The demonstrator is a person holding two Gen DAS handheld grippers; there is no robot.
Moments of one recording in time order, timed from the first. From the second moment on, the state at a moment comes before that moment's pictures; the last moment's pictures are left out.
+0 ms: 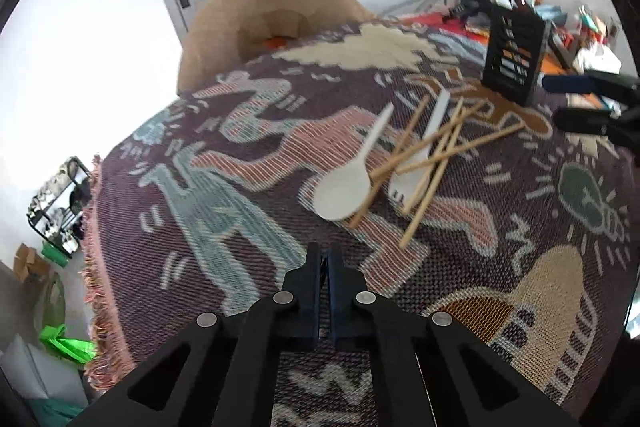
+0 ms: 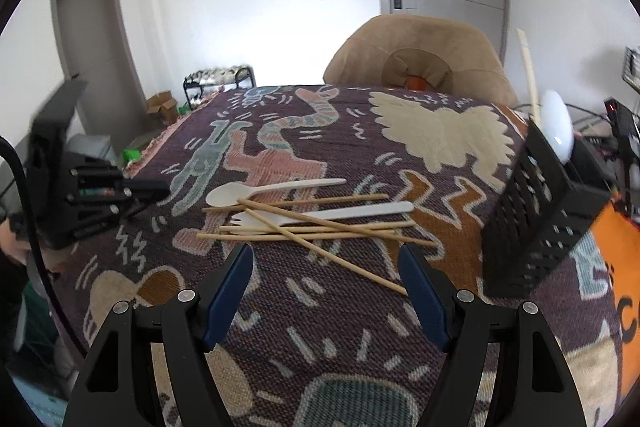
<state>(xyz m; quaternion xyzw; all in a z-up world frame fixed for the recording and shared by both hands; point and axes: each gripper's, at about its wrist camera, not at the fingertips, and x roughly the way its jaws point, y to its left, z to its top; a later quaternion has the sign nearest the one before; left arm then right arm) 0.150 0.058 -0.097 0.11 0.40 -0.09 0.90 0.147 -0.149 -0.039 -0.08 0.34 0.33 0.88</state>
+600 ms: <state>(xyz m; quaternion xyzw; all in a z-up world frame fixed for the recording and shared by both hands) 0.118 0.126 -0.043 -0.07 0.27 -0.07 0.96 0.175 -0.046 -0.064 -0.23 0.39 0.38 0.81</state>
